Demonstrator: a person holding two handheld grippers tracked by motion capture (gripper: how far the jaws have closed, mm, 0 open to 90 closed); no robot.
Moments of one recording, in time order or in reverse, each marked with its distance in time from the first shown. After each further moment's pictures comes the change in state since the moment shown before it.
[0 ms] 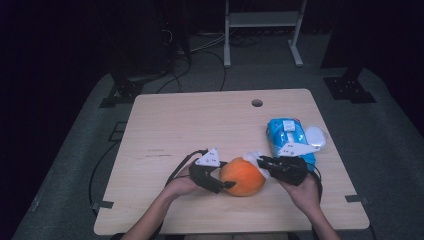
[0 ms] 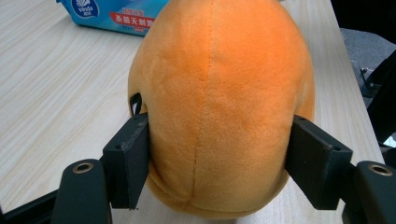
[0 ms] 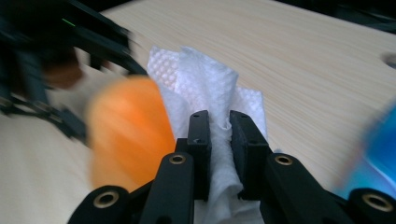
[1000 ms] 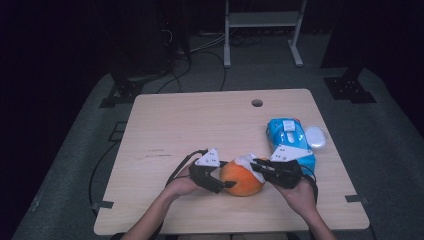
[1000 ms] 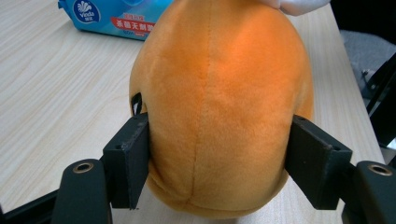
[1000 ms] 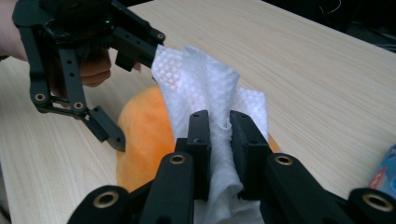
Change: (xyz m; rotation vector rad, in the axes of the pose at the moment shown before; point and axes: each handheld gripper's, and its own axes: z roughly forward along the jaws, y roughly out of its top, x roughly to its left) left arm 0.002 -0.002 -0.001 -0.024 0.000 -0.011; right arm 0.017 0.005 0.002 0.006 0.010 -0.082
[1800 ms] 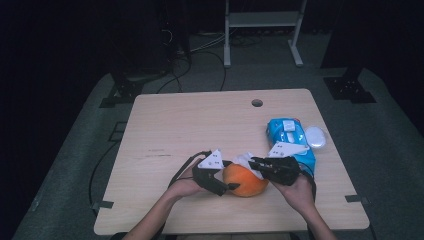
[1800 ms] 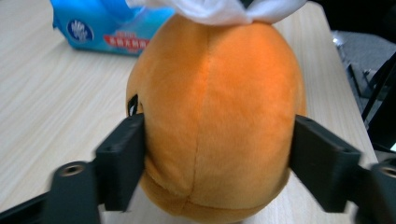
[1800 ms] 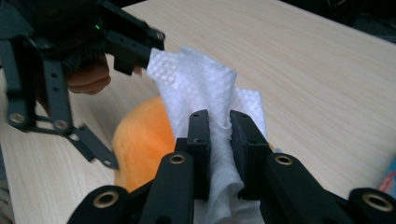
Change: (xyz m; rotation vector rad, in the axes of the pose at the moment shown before) left arm -0.008 0.006 0.005 -0.051 0.001 0.058; right arm -0.003 0.006 0.006 0.023 0.017 0.012
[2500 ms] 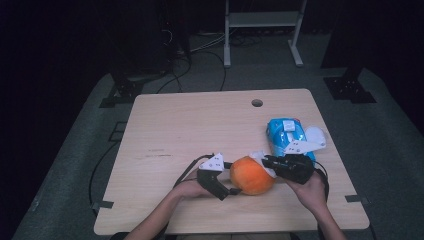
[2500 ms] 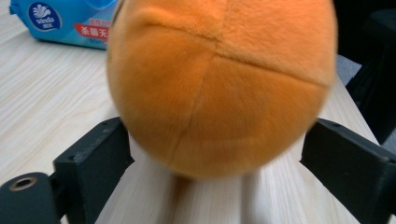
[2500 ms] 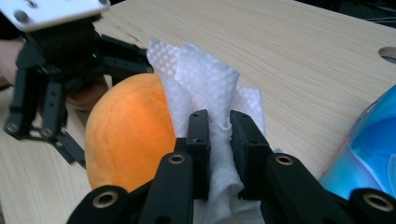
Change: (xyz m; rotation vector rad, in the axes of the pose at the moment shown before) left arm 0.009 -0.026 0.032 -0.063 -0.097 -0.038; right arm -0.027 -0.016 -0.018 0.001 -0.023 0.079
